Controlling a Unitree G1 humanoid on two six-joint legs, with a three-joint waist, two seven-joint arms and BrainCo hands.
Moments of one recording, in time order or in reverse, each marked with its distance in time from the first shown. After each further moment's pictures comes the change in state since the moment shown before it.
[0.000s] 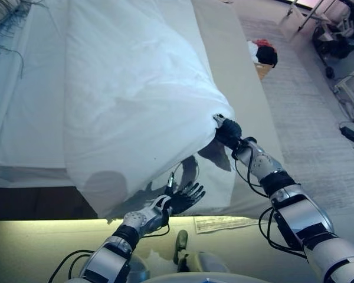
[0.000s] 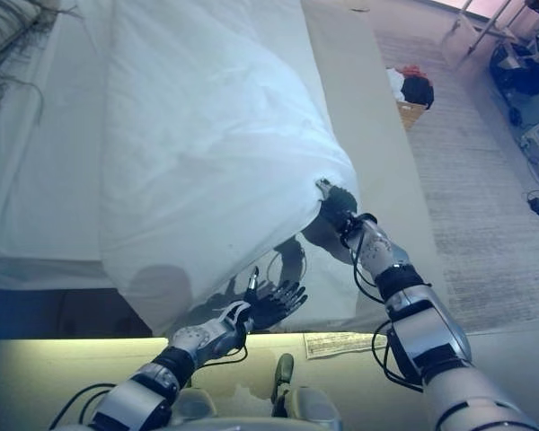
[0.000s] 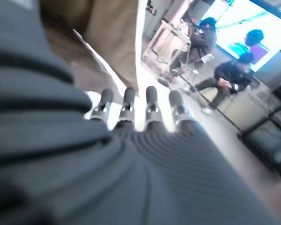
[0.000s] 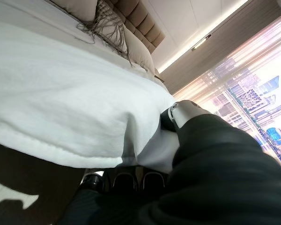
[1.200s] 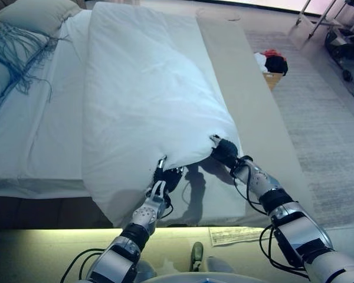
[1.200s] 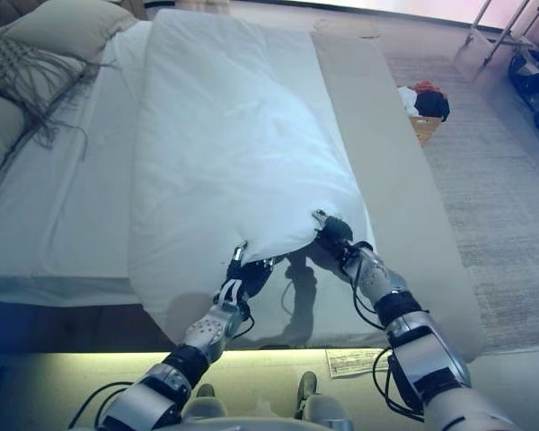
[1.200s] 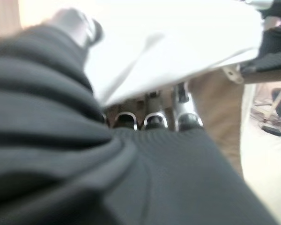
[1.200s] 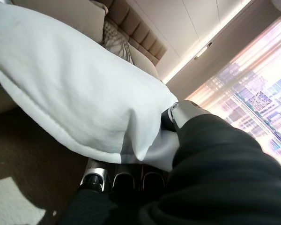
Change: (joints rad) left arm 0.021 -0.047 0.039 -0.133 -0.028 -0.466 -0.104; right arm 0.137 0.050 -0.010 -0.043 -0.077 0.052 0.037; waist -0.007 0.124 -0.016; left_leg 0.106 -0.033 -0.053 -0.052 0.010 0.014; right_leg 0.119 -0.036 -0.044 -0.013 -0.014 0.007
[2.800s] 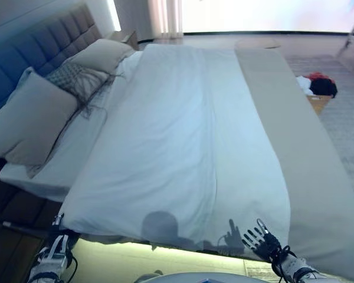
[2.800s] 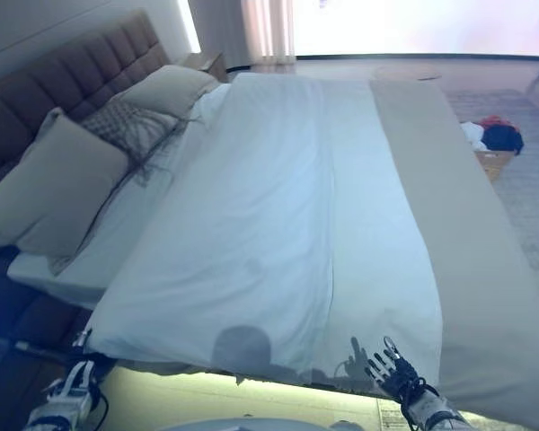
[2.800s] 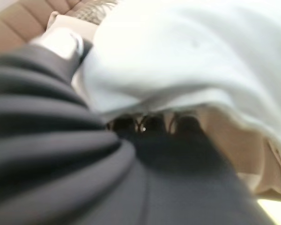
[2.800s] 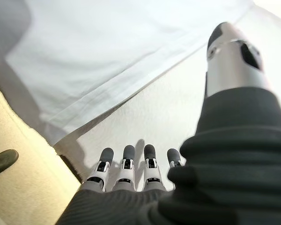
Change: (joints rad) left arm 0.218 0.475 0.694 0.472 0.540 0.183 -0.111; right arm 0.464 -0.087 -0.314 0.510 -0.097 0.008 0.178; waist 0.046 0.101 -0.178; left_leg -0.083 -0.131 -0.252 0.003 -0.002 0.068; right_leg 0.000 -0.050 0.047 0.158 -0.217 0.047
